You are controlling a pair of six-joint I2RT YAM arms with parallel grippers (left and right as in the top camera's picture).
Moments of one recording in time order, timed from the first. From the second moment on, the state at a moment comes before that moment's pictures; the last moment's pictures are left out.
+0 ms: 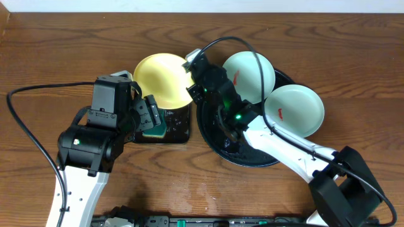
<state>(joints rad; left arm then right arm) -0.21 1.09 1.21 -1.05 -0.03 -0.46 0.76 1.75 1.15 0.25 0.21 -0.10</state>
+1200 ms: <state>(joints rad) -0.21 1.09 1.21 -1.05 -0.03 -0.46 0.80 1.67 1.15 0.33 0.24 -0.51</state>
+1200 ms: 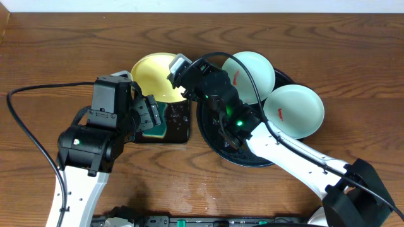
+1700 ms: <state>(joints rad) -0.21 1.09 1.21 -1.05 -0.03 -0.46 0.81 1.67 1.15 0.34 0.24 -0.53</state>
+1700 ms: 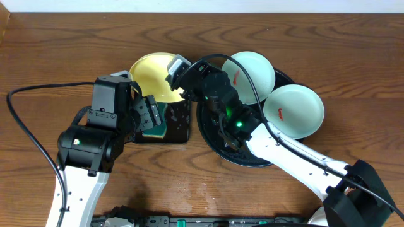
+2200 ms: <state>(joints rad) -0.21 1.09 1.21 -1.05 -0.03 -0.46 0.85 1.66 1.15 0.27 0.36 -0.53</state>
